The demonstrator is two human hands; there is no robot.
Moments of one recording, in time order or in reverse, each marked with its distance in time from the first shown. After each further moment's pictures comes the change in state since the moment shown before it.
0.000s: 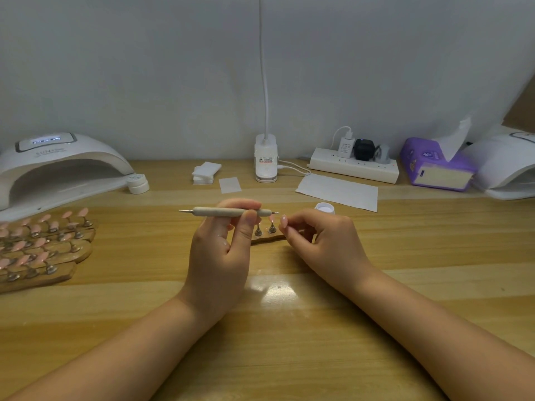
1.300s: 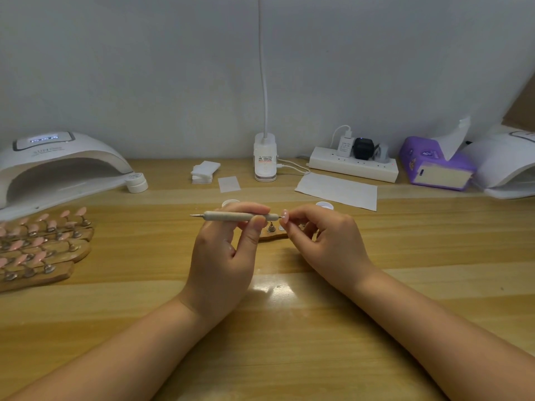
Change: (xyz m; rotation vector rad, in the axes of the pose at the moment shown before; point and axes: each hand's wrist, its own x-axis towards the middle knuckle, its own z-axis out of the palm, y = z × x) left_hand -0.001 -0.001 0.000 0.023 -0.058 0.097; right_hand 0.000 0.000 0.000 -0.011 0.068 -0.056
